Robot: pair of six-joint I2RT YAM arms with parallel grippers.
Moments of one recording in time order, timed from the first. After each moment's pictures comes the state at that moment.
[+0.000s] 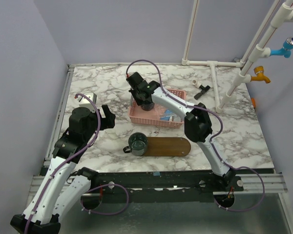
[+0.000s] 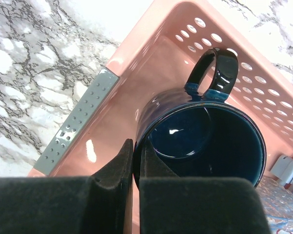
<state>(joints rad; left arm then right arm) -0.35 0.67 0.81 -0.55 -0.09 -0.35 0.80 2.40 2.23 -0.76 0.24 0.15</state>
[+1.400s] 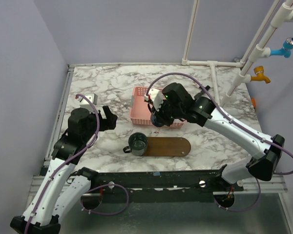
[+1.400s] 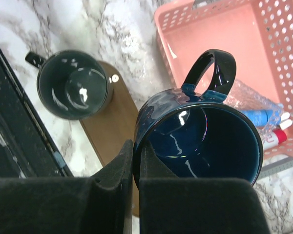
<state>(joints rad) -0.35 0.65 0.81 -0.55 -0.03 -0.35 0.89 1.45 1.47 -0.77 -0.11 -0.21</state>
